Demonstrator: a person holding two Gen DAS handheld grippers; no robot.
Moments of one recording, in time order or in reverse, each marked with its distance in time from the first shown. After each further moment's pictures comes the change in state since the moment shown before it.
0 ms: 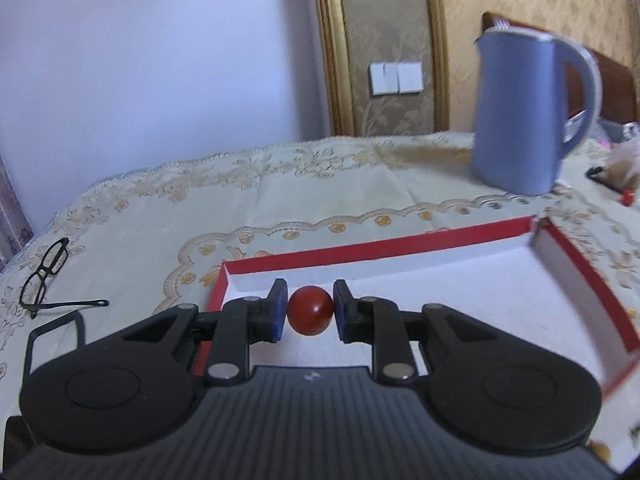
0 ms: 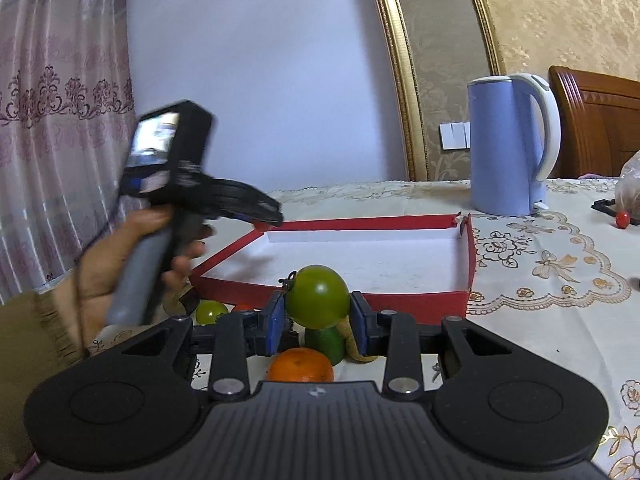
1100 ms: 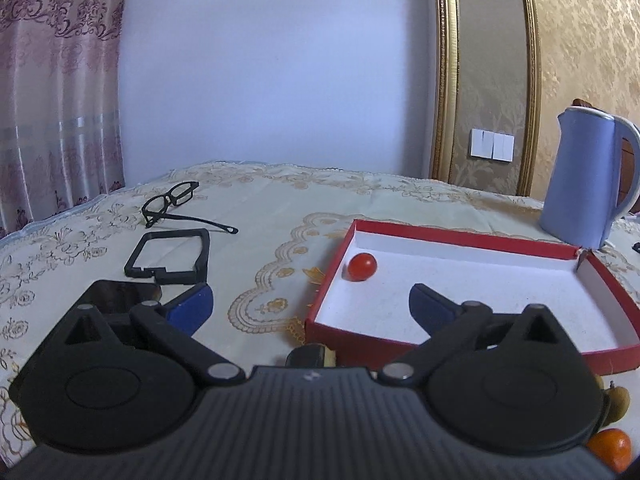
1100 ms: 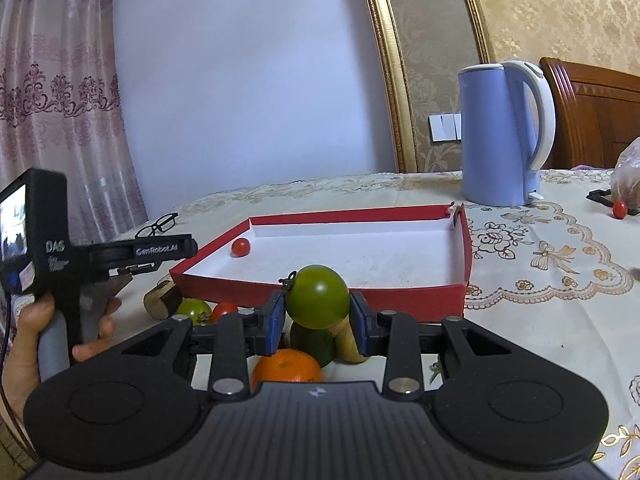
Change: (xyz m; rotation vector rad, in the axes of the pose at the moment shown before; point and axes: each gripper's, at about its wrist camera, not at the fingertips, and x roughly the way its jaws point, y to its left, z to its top) left arm -0.094 0.039 -0.099 -0.286 -0.178 0.225; right arm 0.016 -0.002 0.000 0.017 0.018 -0.034
